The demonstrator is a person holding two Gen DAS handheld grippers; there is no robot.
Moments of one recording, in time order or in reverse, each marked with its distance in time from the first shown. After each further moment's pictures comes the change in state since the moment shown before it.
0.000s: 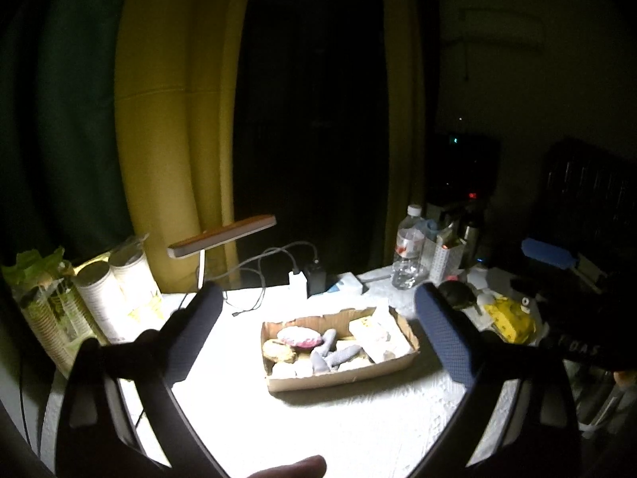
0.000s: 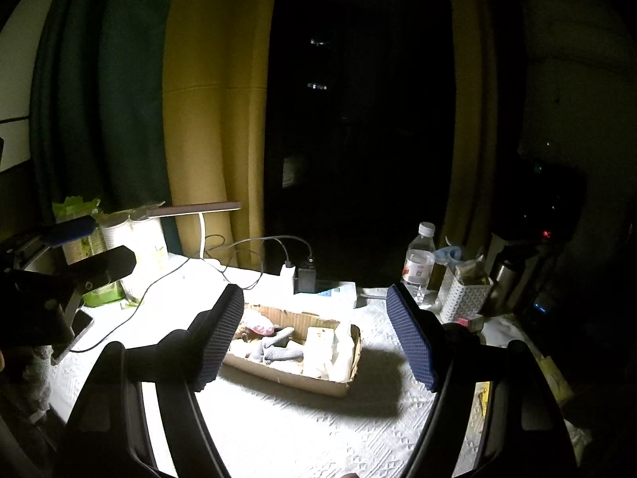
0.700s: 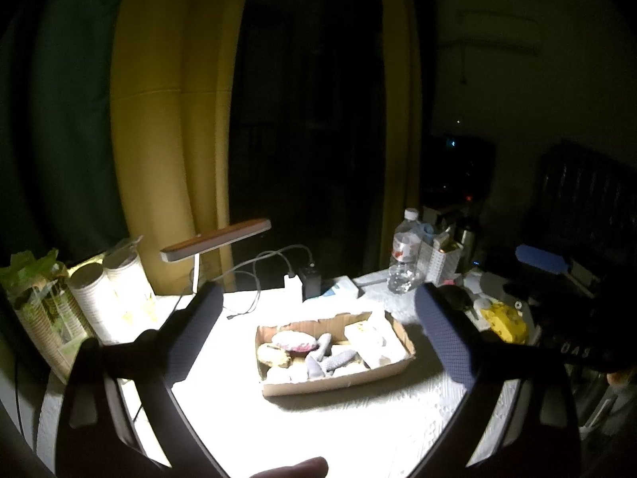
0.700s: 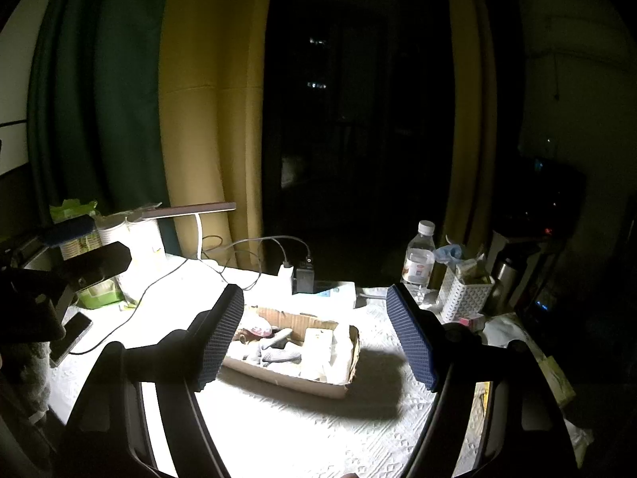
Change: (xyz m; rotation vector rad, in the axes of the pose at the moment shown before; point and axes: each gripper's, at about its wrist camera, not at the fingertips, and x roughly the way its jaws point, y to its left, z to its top) left arm 0.005 -0.003 0.005 -0.005 -0.004 -0.013; right arm 0.006 -0.005 0.000 0.007 0.003 0.003
